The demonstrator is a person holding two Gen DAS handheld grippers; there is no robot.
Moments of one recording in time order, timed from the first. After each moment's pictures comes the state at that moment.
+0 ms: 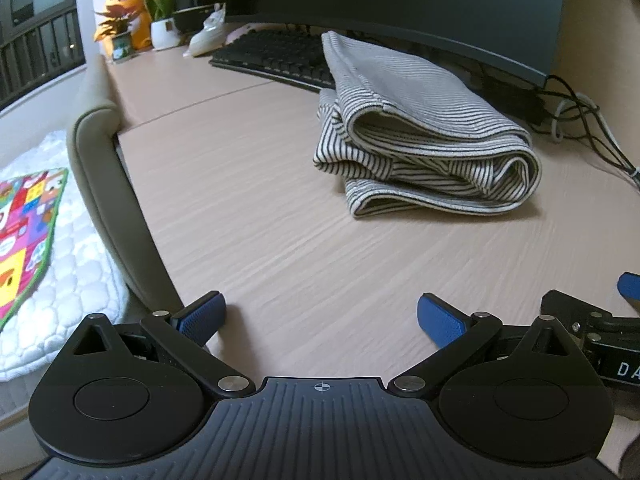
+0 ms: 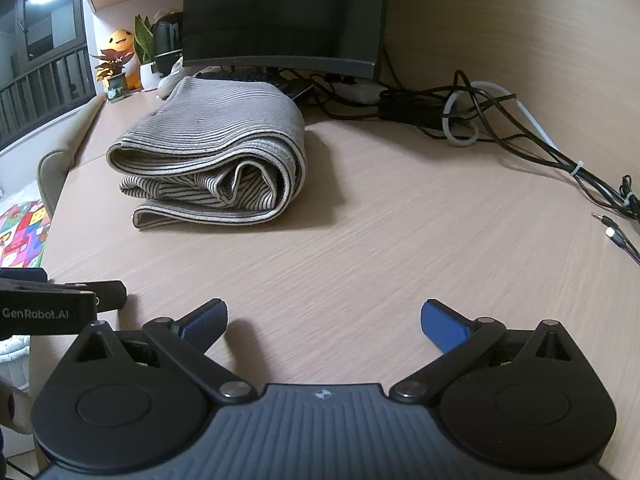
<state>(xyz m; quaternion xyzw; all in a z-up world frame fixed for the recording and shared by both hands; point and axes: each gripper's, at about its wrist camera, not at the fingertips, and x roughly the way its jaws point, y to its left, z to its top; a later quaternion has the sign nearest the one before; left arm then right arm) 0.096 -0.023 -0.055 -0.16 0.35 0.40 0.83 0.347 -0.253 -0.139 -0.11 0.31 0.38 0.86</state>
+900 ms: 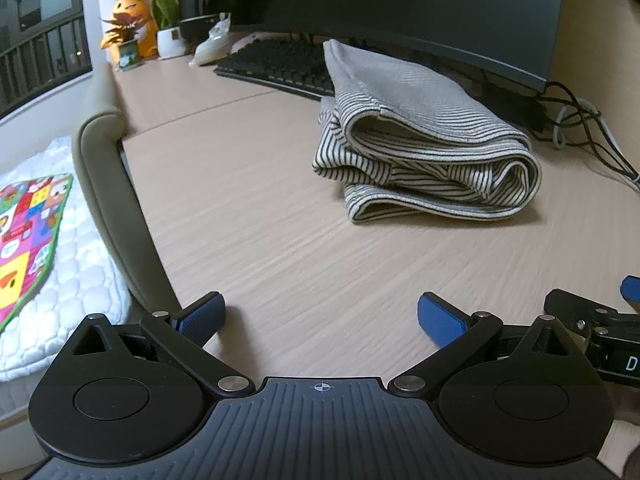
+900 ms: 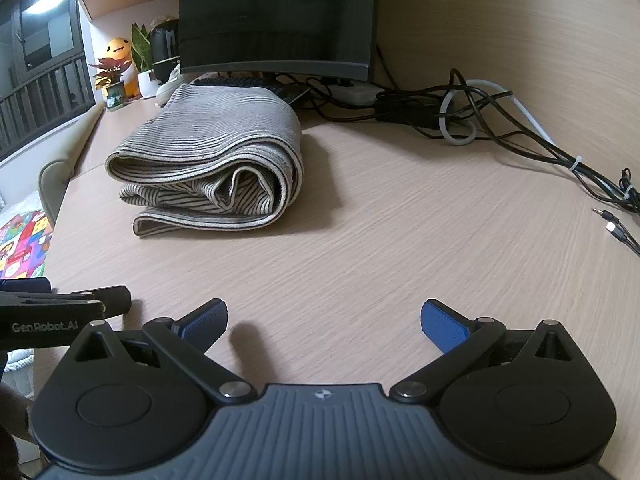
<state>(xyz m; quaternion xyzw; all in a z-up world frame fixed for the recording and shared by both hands) 0.099 -0.026 -0.058 -0.15 0.33 0.41 0.84 0.350 -0.256 -0.138 -0.10 0.32 0.39 0.86</state>
